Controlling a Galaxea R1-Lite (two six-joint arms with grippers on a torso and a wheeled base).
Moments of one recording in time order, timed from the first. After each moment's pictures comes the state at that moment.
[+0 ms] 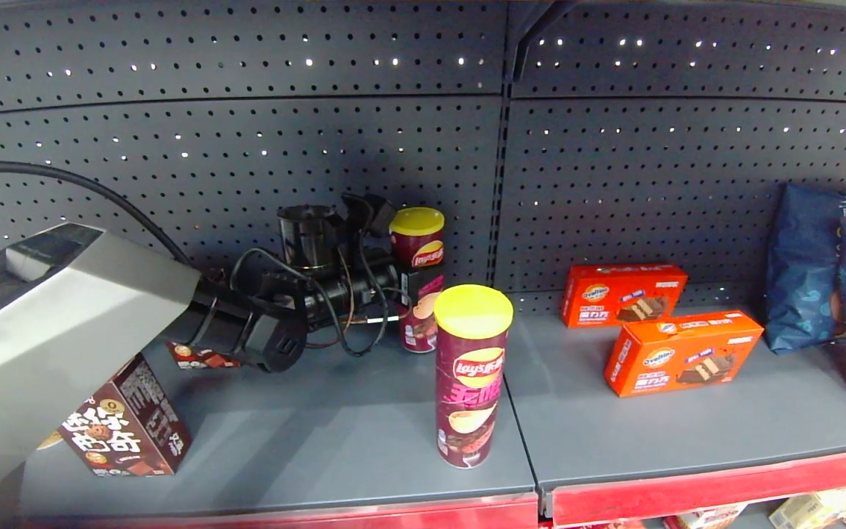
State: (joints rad) left arm -0.38 2.21 -1.30 -0.80 -0.42 -0.03; right arm 0.00 0.01 -0.05 0.04 -0.15 -0.02
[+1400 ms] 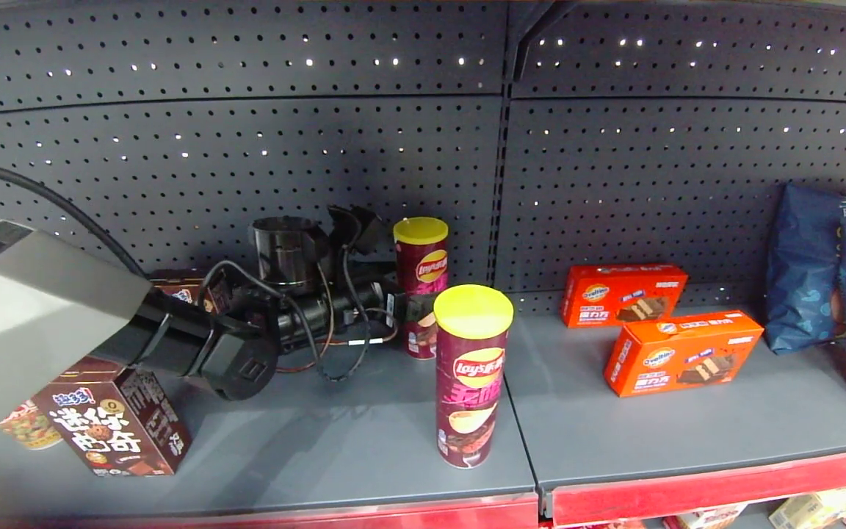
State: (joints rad) left arm -0.39 2.08 -1.09 -0.82 -0.38 0.03; right arm 0.00 0.01 -0.05 0.04 -0.15 -0.02
